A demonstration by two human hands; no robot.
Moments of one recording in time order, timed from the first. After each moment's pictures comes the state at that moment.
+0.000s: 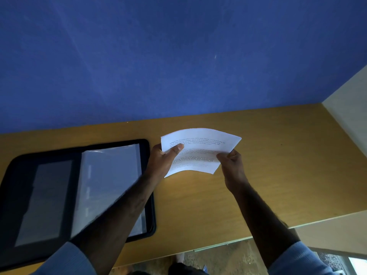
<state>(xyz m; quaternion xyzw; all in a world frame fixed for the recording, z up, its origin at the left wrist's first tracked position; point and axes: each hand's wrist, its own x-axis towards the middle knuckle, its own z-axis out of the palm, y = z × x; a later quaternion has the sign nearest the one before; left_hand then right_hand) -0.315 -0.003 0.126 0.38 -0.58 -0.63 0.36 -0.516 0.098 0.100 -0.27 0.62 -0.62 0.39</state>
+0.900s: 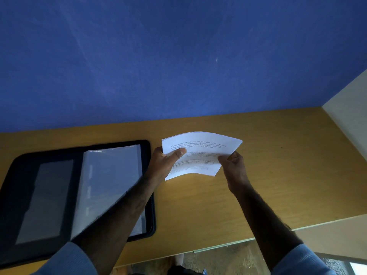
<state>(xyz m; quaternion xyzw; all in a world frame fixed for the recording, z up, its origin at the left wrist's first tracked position) -0.311 -0.001 0.121 0.36 -0.59 -0.64 0.33 -0.518 0.104 0.104 -0.29 0.64 -0.60 0.38</state>
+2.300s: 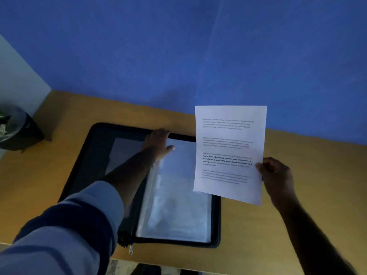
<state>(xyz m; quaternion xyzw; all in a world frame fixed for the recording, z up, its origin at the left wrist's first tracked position) -0.061 -0.196 0.013 0.58 -0.78 -0.23 -0.02 -0.401 -0.006 0.093 -0.39 0.78 -0.41 0.29</state>
